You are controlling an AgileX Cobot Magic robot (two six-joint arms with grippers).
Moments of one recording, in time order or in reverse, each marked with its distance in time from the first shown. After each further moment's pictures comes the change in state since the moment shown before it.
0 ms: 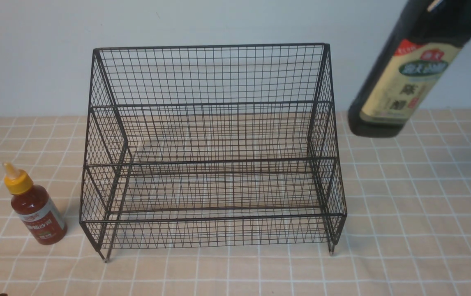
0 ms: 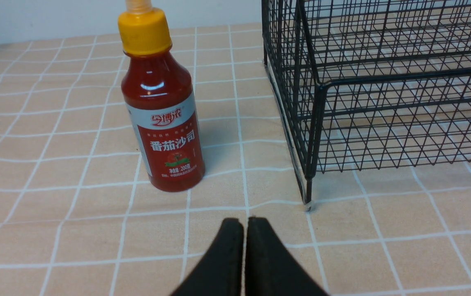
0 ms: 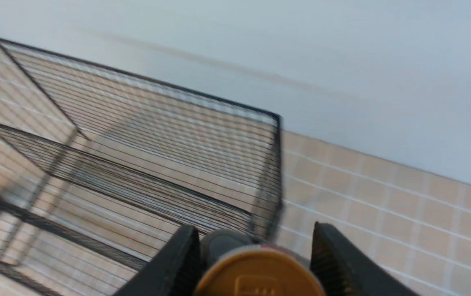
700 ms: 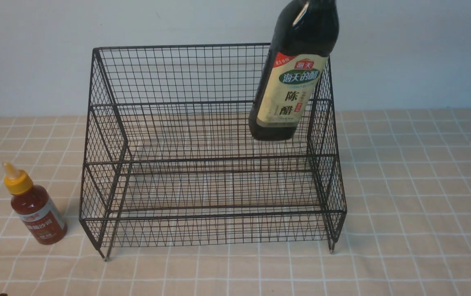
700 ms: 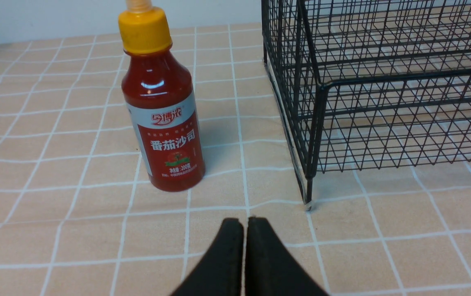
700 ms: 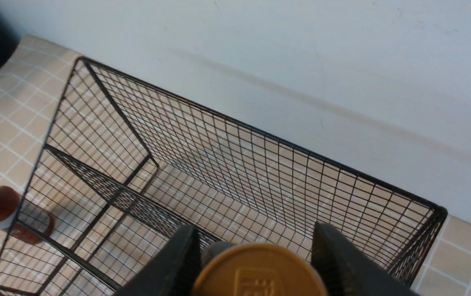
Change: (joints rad) right arm 0.223 0.223 -0.007 -0.034 -0.256 0.019; left arm 0.000 0.000 0.000 0.000 0.000 0.000
